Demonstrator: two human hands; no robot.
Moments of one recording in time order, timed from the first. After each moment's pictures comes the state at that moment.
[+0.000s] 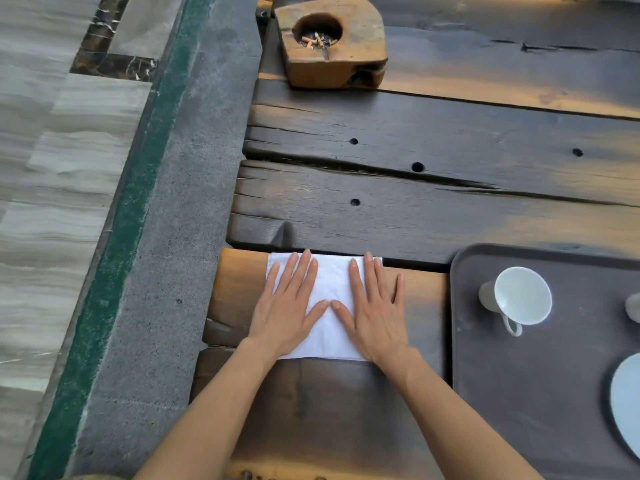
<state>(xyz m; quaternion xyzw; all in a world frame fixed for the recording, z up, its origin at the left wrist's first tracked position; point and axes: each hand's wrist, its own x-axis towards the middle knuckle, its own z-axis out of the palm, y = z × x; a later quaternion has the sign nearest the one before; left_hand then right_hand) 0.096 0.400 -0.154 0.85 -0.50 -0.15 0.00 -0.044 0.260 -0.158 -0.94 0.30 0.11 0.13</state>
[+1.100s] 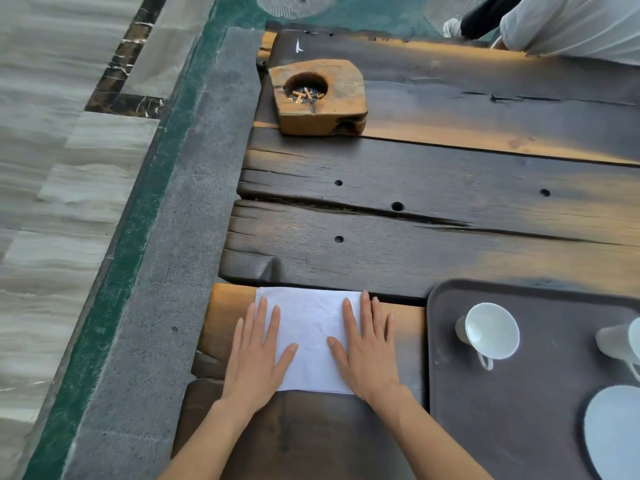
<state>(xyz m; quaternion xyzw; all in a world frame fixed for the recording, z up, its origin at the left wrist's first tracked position) 0.075 0.431 -0.148 0.91 -0.38 -0.16 0.04 -0.055 0.249 -0.130 -0.92 0.31 0.17 0.17</state>
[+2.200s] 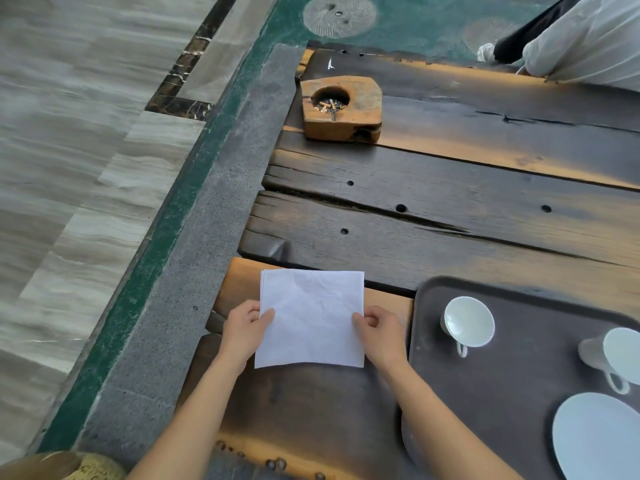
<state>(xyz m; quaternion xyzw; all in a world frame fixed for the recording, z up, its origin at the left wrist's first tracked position) 0.059 0.424 -0.077 0.85 0.08 -0.31 0.42 -0.084 0.221 -0.077 -0.70 0.49 0.05 0.52</state>
